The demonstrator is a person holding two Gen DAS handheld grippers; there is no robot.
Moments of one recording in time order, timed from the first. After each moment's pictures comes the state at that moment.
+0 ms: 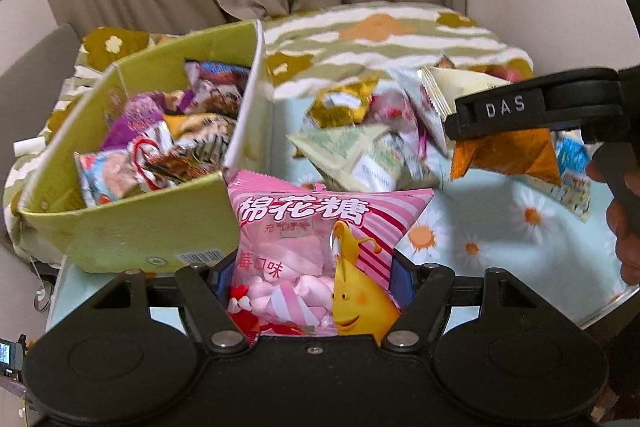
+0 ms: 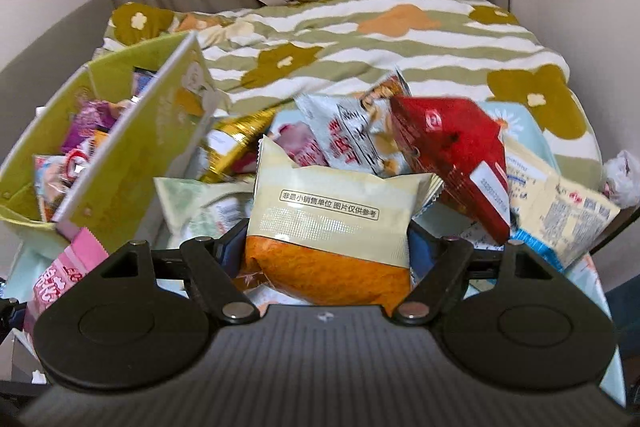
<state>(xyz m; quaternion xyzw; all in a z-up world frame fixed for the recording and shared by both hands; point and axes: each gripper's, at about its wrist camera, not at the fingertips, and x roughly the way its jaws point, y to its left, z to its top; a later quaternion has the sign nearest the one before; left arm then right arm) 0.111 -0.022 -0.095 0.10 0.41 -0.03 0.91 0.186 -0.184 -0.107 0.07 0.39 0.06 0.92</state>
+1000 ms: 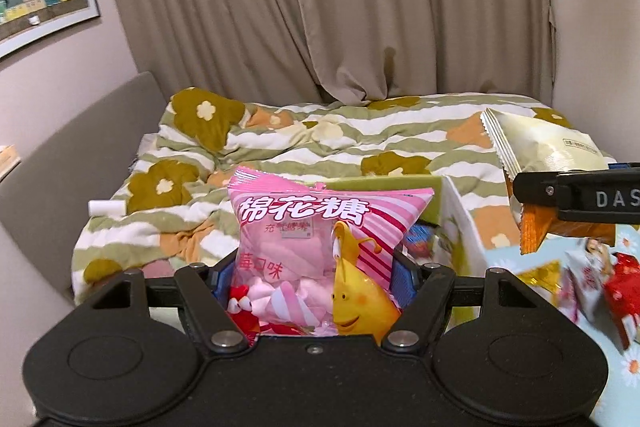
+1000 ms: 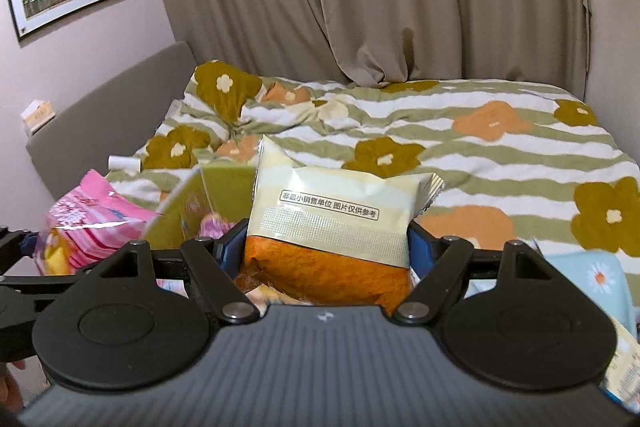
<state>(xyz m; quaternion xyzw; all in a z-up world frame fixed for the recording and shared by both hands) 0.243 0.132 0.014 0.09 0.32 0.05 0.94 0.274 -0.052 0.012 0.06 0.30 0.14 0.94</state>
